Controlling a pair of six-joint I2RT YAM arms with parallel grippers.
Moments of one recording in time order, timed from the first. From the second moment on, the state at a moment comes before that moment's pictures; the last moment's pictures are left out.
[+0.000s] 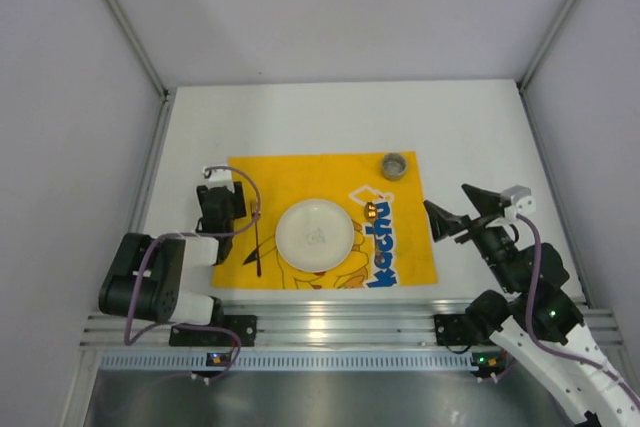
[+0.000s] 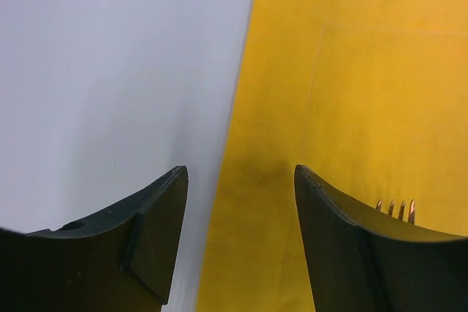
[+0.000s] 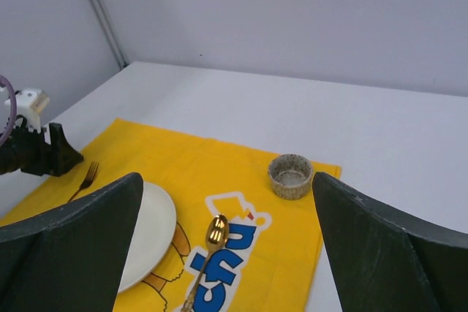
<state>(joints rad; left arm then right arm) -0.15 1.37 0.27 0.62 -0.35 -0.09 0.65 0.15 0.47 -0.14 0.19 0.11</state>
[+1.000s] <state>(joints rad) -0.03 1.57 0.32 1.00 -0.15 -0.06 0.38 0.89 0.43 0.18 0.39 0.02</state>
